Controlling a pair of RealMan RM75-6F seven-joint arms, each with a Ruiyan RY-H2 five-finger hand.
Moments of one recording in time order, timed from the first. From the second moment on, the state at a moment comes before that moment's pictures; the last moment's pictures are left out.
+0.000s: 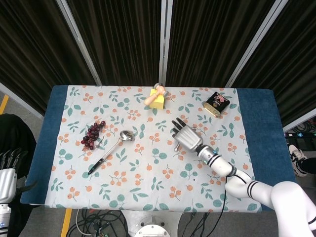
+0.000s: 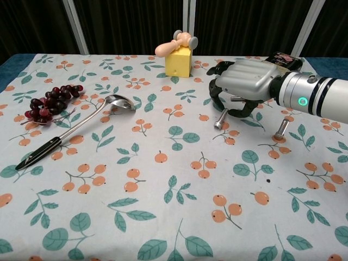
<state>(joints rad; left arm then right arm) 0.00 -1.23 -0.05 -1.53 1.42 1.53 0.02 0.90 -1.66 0.04 -1.01 -1.53 0.85 -0.24</state>
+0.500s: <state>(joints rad) 0.01 -1.23 -0.05 -1.52 1.42 1.53 0.01 0.89 -1.63 0.04 -1.06 -1.55 0.90 -0.40</state>
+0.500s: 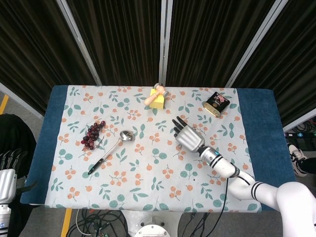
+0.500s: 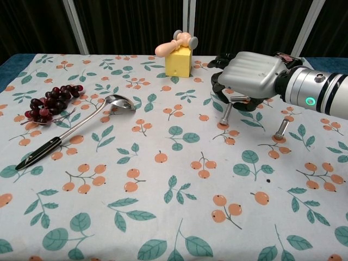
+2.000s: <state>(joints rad) 0.00 -1.24 -0.05 -1.51 1.43 1.52 0.01 0.87 -1.63 0.04 -1.13 -1.56 0.93 -0.44</state>
